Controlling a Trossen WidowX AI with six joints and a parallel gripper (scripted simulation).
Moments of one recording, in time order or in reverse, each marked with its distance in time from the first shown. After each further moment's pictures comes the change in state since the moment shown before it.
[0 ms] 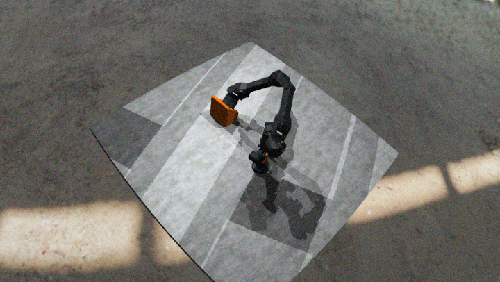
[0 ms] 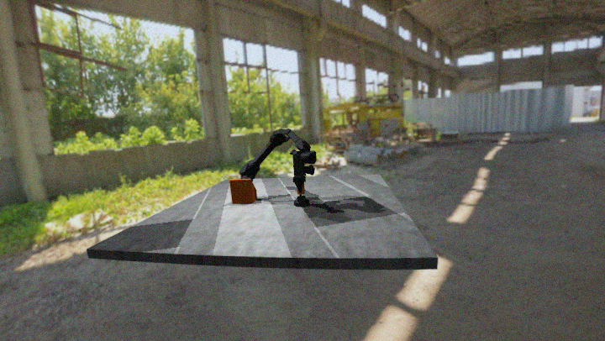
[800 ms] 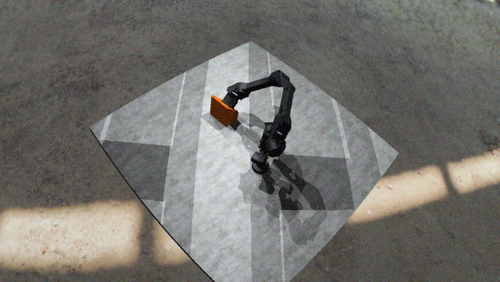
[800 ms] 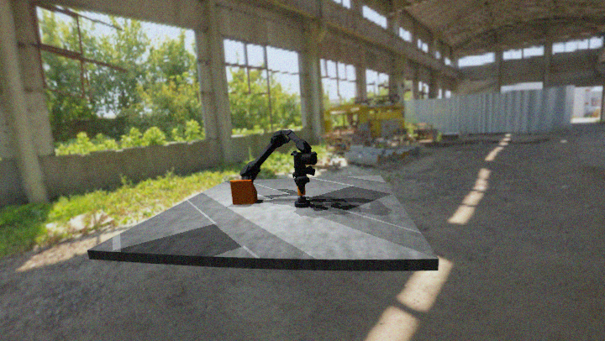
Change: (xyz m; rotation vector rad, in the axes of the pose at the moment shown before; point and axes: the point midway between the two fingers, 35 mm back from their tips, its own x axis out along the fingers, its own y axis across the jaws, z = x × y) arm -0.001 -0.001 0.001 -0.194 0.001 0.002
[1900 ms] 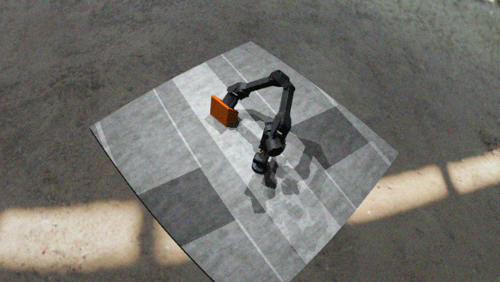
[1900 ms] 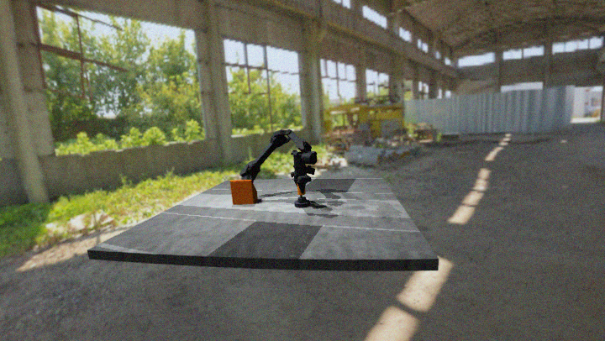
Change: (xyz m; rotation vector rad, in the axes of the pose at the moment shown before) arm -0.003 0.000 0.000 -0.113 -0.002 0.002
